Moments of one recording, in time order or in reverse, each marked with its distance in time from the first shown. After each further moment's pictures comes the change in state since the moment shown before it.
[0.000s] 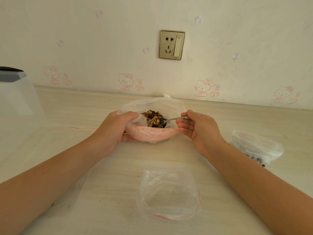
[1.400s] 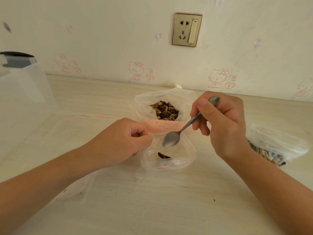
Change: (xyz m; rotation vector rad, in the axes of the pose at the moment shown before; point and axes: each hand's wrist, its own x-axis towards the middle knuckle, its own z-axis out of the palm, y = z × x) left_hand -0.071 0.002 -0.019 0.759 -0.289 0.269; right_hand -0.050 -0.011 0.007 -0.285 -0.377 -0.773
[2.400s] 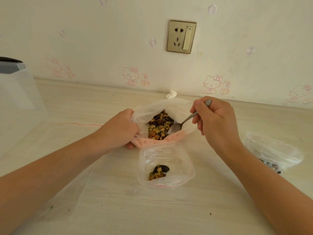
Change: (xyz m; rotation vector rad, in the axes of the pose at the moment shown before) left_hand 0.066 -0.013 0.000 -0.037 0.178 -0.287; right_hand 0.021 0.030 -0.017 -0.333 0.185 0.266
